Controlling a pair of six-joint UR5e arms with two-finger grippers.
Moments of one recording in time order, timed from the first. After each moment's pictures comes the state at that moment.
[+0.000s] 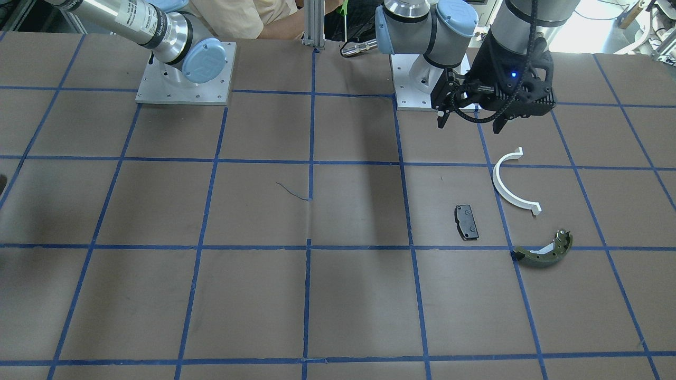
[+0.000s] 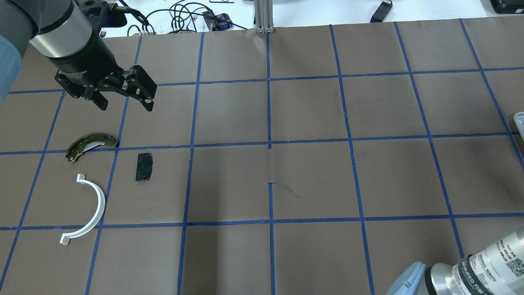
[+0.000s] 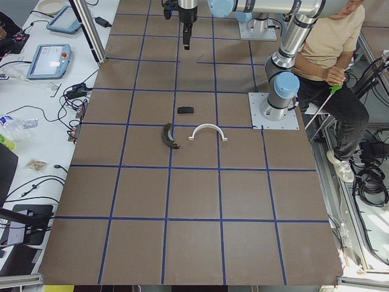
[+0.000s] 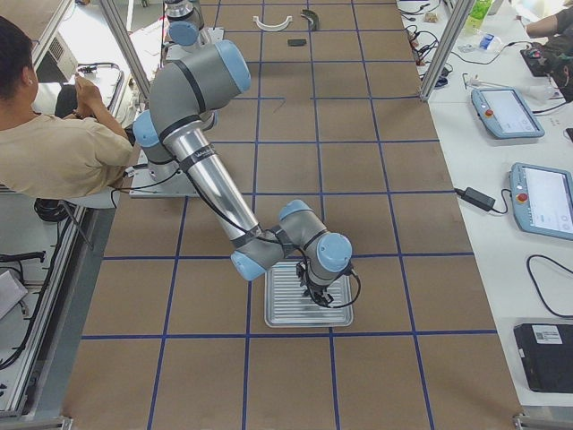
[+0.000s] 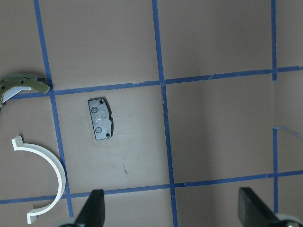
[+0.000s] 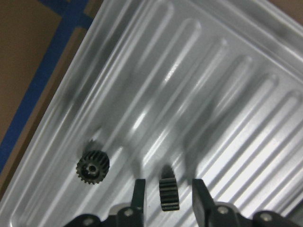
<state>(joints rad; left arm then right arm) -1.53 -1.52 -1.58 -1.61 1.56 0.13 0.65 -0.91 1.47 -2.06 -1.66 -1.51</state>
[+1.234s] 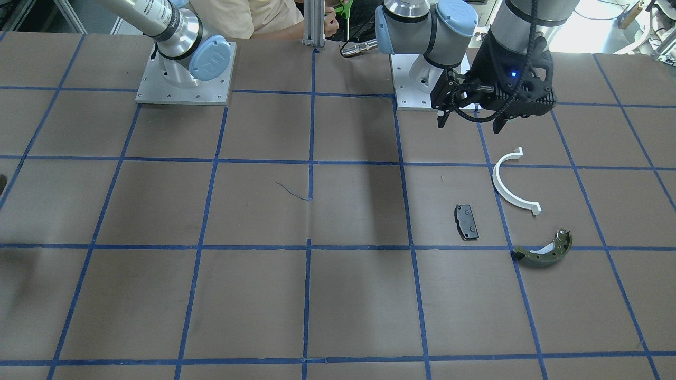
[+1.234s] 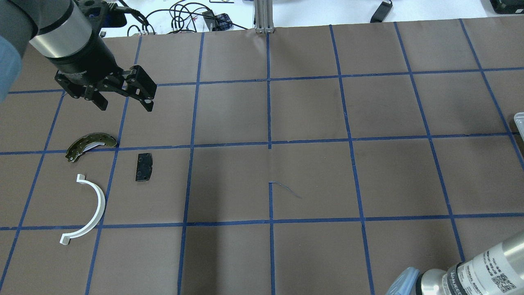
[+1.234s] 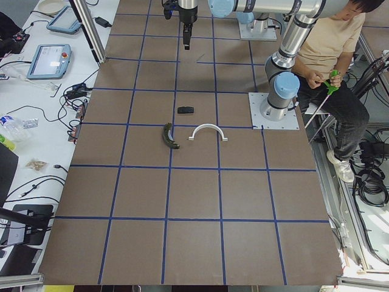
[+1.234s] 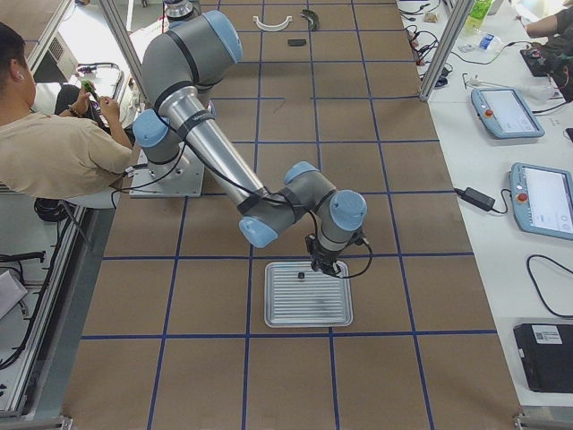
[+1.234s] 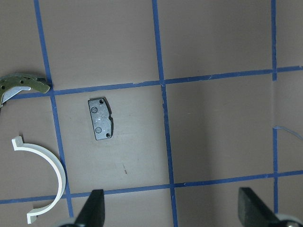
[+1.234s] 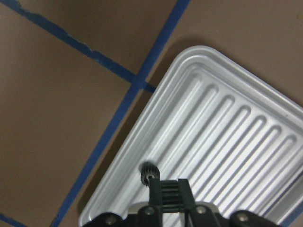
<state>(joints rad) -1.53 -1.52 -1.58 -1.61 1.56 0.13 0.78 -1.05 1.47 -1.94 -1.69 -1.35</state>
